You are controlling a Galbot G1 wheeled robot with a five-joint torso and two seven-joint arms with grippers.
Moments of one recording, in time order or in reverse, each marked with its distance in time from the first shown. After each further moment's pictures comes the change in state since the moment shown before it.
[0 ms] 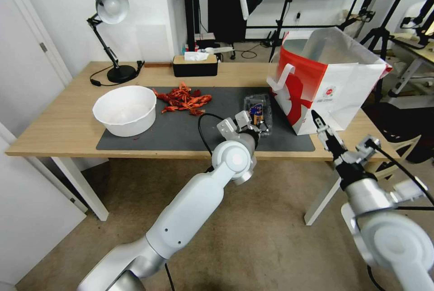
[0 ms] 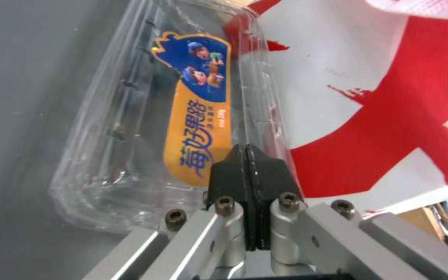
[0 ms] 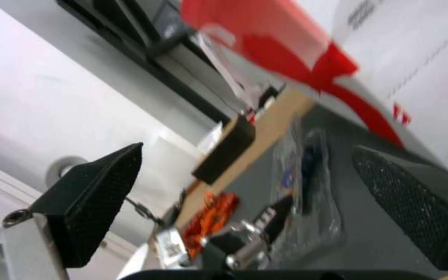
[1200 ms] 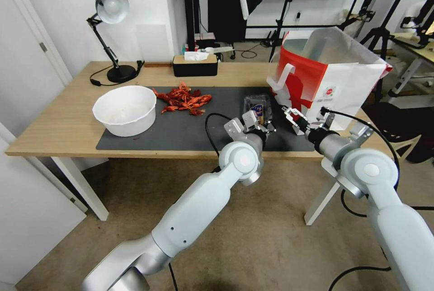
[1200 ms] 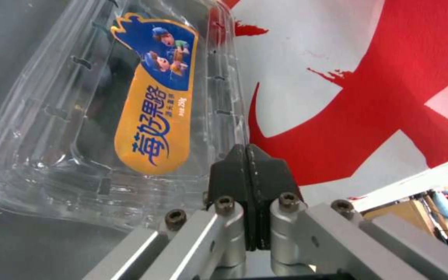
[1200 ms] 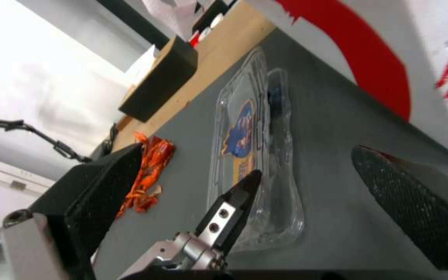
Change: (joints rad) left arm -0.015 -0.014 0.039 0.021 0.000 -0.026 0.017; right arm 0.403 -0.063 -0.156 -0.233 0.120 -0.326 0.324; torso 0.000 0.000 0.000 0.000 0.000
